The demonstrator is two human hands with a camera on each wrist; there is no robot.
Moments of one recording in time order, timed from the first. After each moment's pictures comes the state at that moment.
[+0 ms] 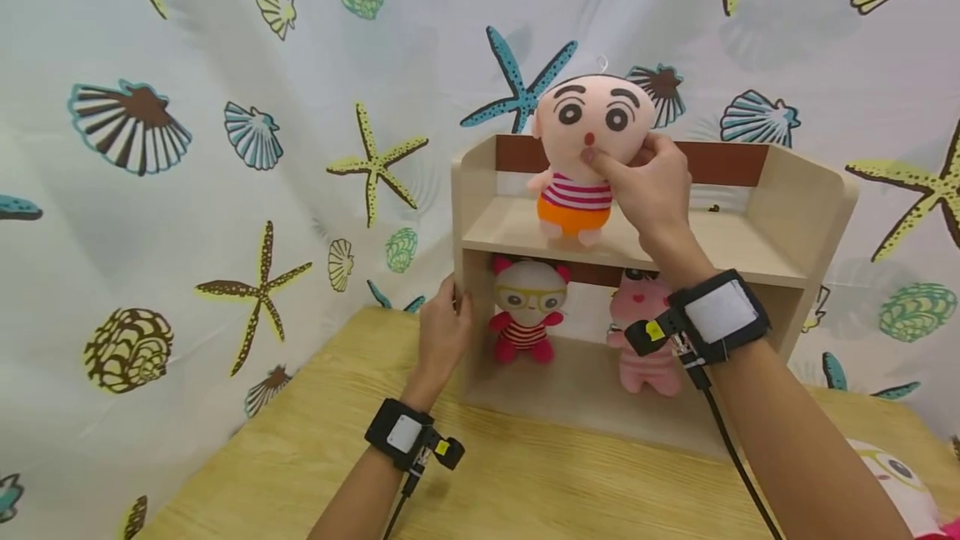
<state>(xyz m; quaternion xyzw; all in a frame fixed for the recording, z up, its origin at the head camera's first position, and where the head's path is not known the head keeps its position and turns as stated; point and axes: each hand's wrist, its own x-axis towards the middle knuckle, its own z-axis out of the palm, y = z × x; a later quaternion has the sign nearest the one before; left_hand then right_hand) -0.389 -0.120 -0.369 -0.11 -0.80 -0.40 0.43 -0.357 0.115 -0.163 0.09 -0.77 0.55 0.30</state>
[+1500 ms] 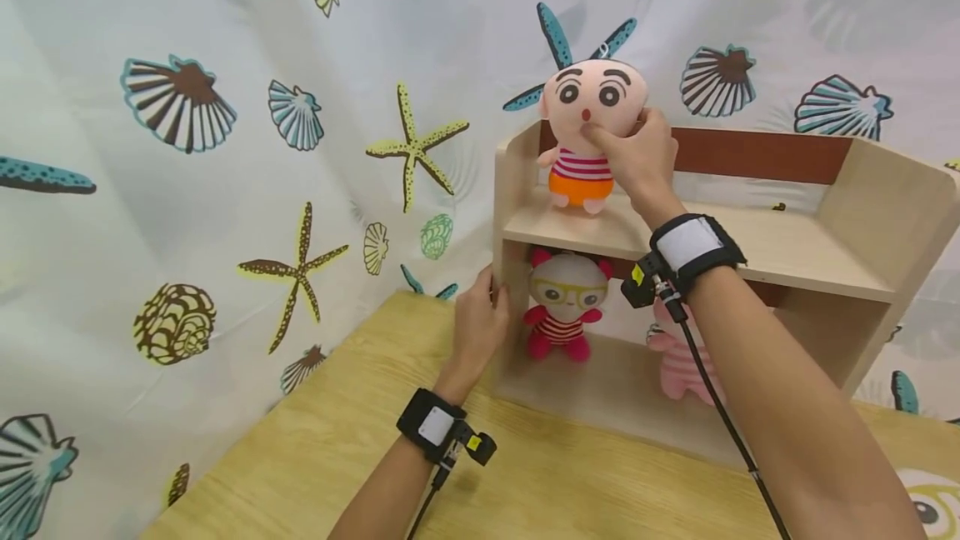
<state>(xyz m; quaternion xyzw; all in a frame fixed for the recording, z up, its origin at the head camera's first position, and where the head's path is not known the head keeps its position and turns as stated) -0.391 -0.125 -0.369 -0.11 -0.80 -0.41 0.43 -0.439 0.062 -0.155 0.07 -0.82 0.51 0.25</state>
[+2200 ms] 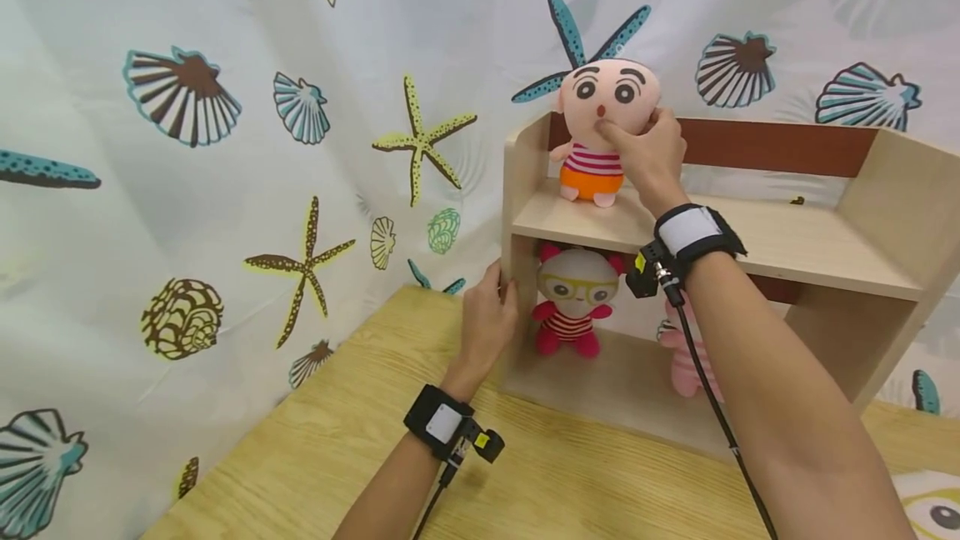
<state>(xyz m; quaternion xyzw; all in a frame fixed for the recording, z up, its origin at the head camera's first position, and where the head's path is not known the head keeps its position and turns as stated) -0.391 -0.125 -0.367 -0.11 -0.80 -0.40 0.43 -0.467 0.065 -0.166 0.06 -0.81 0.54 0.23</state>
